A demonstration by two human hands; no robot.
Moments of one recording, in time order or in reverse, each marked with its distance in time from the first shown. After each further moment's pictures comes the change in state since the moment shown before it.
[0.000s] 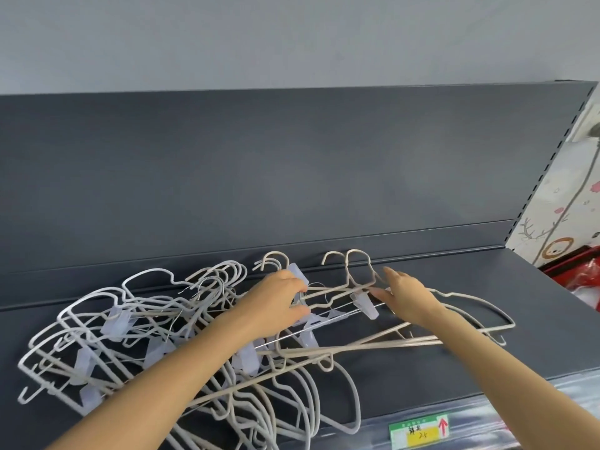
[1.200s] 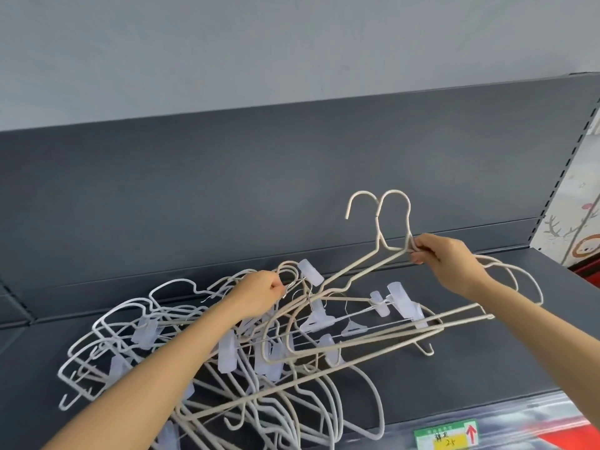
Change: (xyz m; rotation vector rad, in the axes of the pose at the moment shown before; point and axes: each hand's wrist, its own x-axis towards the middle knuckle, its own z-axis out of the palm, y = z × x) left_hand 0.000 -0.045 -0.025 -0.136 -0.011 -0.313; right_hand 0.010 0.019 -0.055 0.286 0.310 -0.231
